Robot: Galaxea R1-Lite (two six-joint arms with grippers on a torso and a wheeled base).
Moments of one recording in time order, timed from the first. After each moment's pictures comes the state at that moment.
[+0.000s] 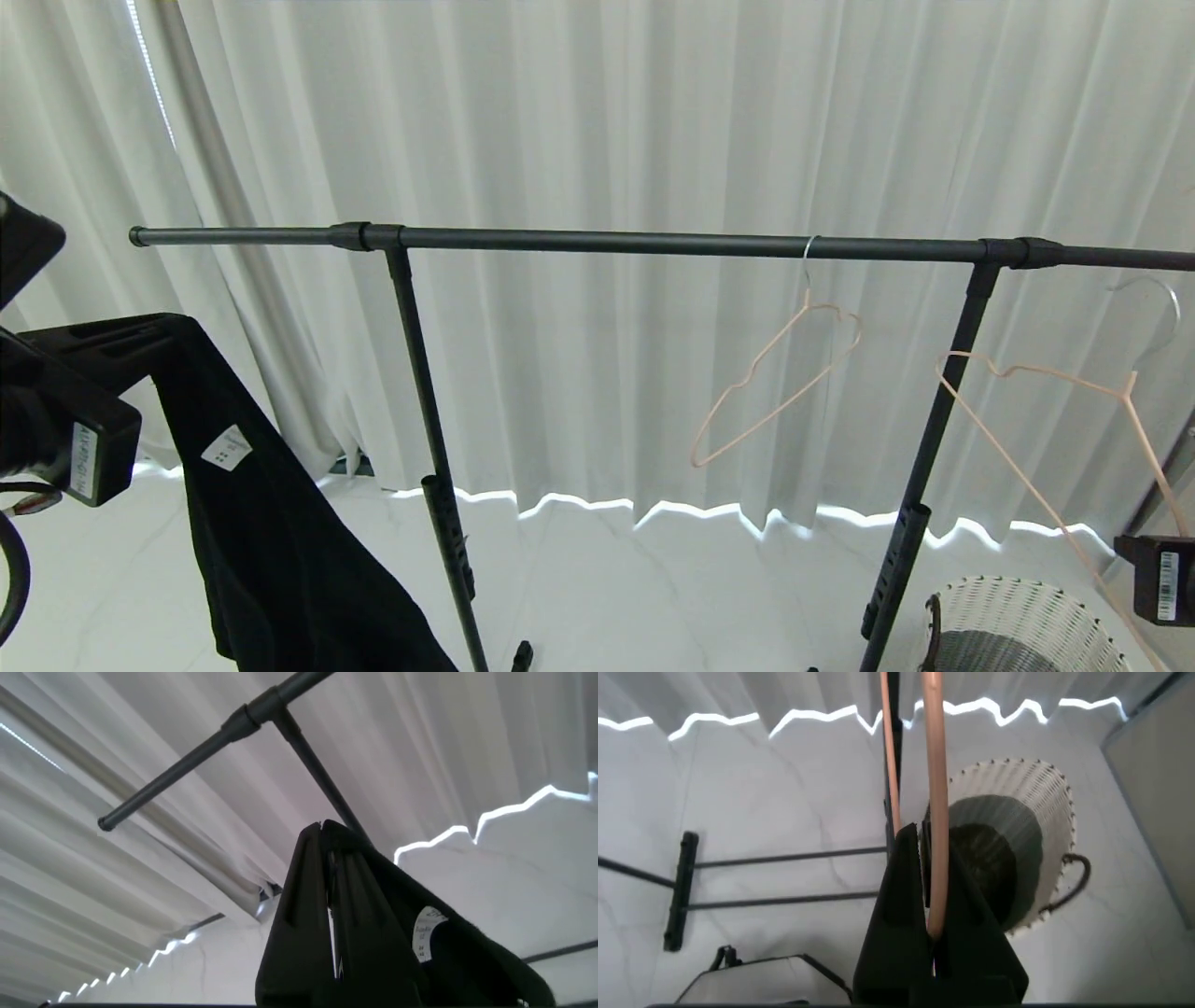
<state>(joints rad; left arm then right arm) -0.34 1.01 -0.79 -0.05 0.22 0.58 0.26 1.08 -0.46 -0.02 -0.30 0.24</state>
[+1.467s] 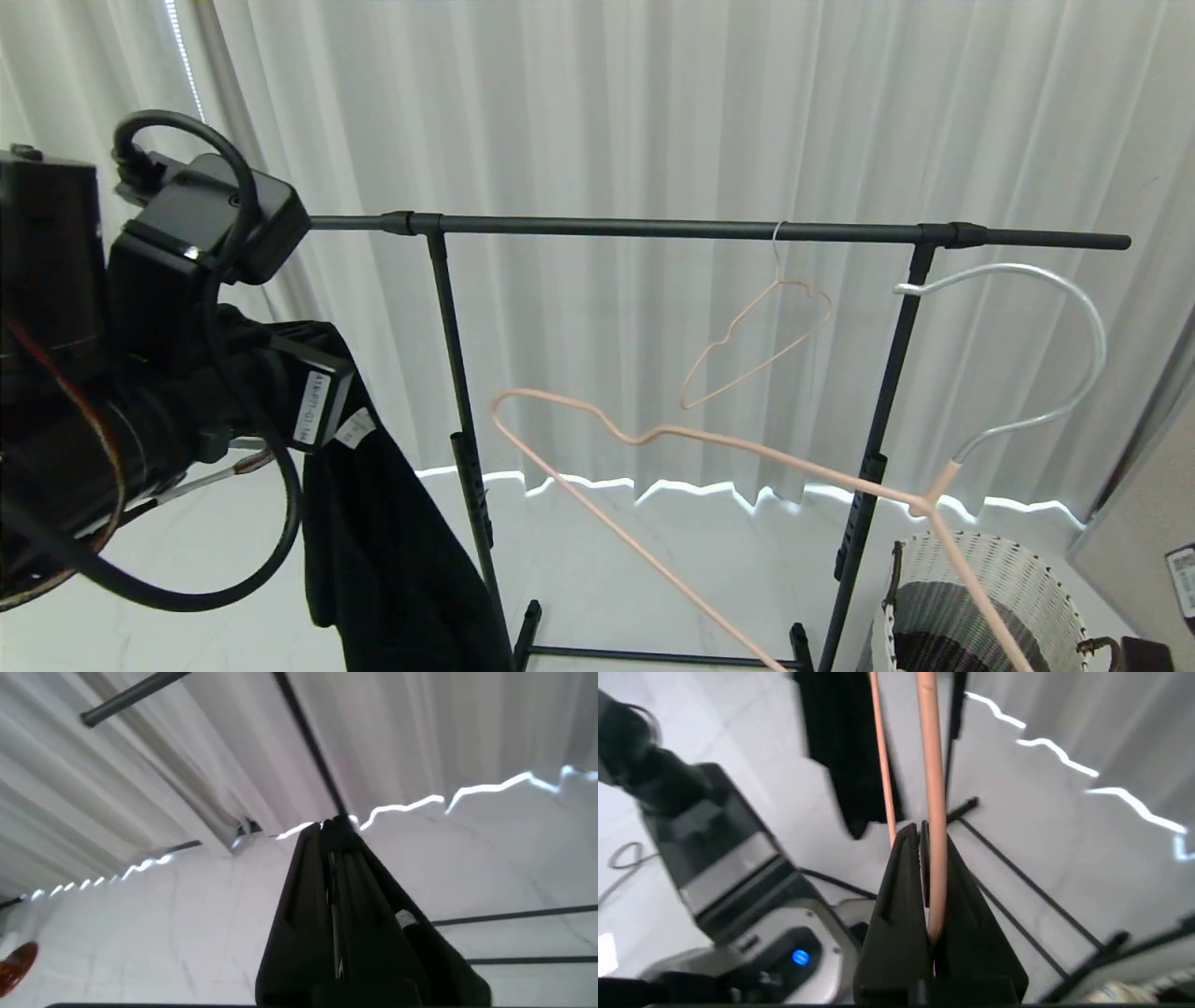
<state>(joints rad) -0.59 1.29 -0.91 -0.05 0.61 0.28 1.34 1.07 -0.46 -0.25 -0.29 0.33</state>
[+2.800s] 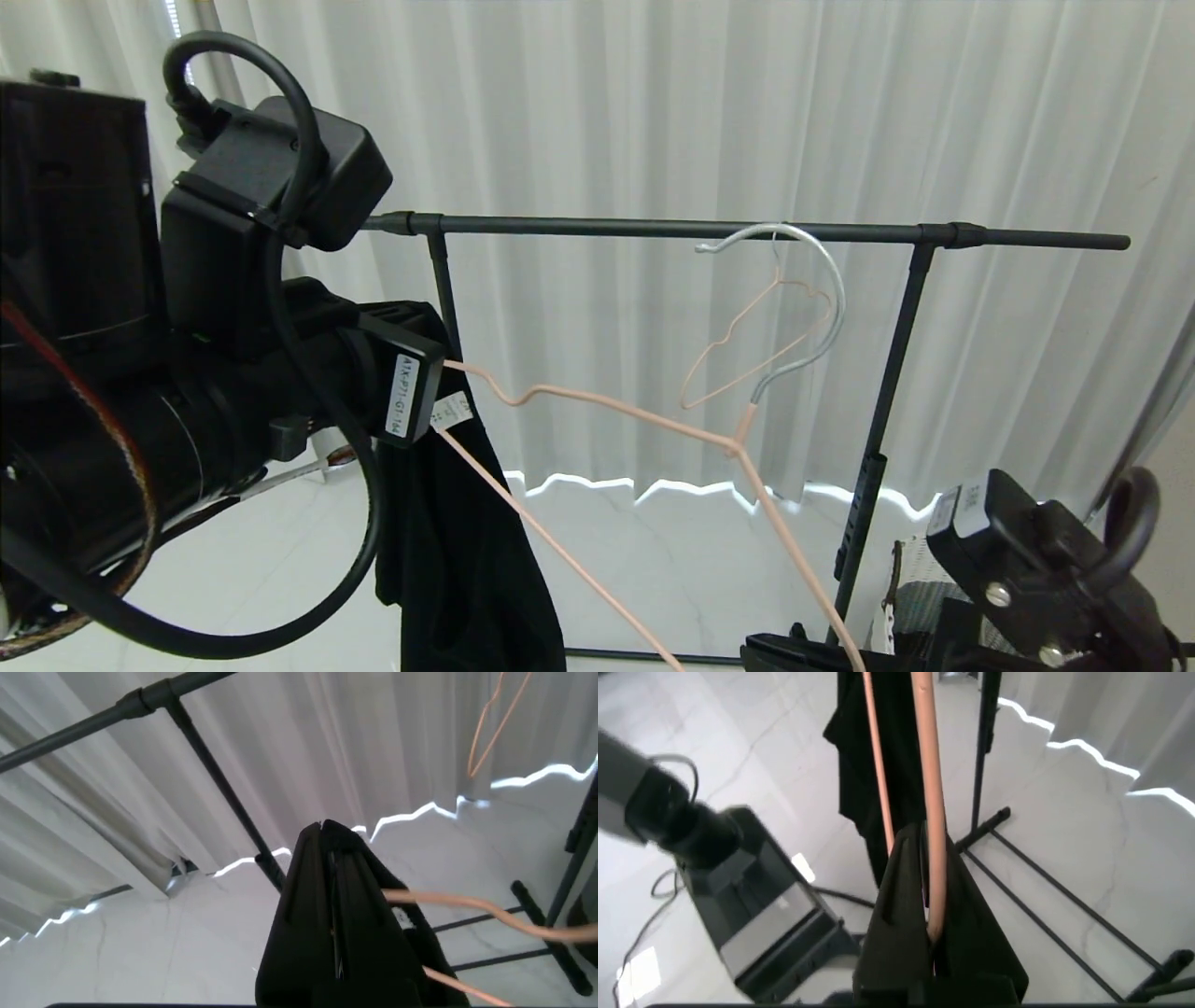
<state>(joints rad) -0.79 1.35 -1.00 -0.05 0.61 0.19 1.32 1.36 -0.59 -0.43 -0.29 0.41</state>
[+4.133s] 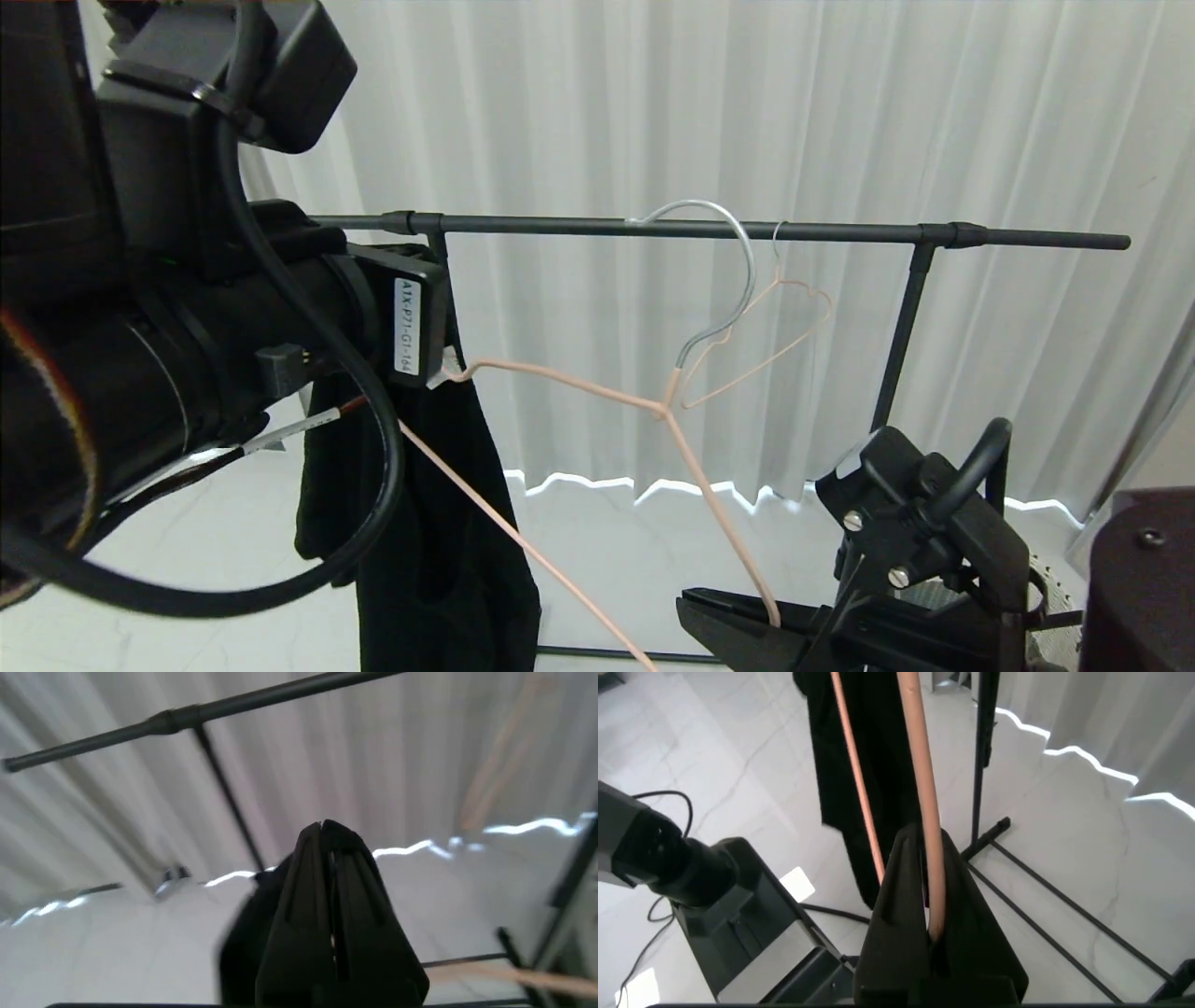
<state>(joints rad) -0.88 1.37 -1.11 -0.05 0.71 0.12 1.30 1.48 -0.69 -0.45 -0.28 0.42</state>
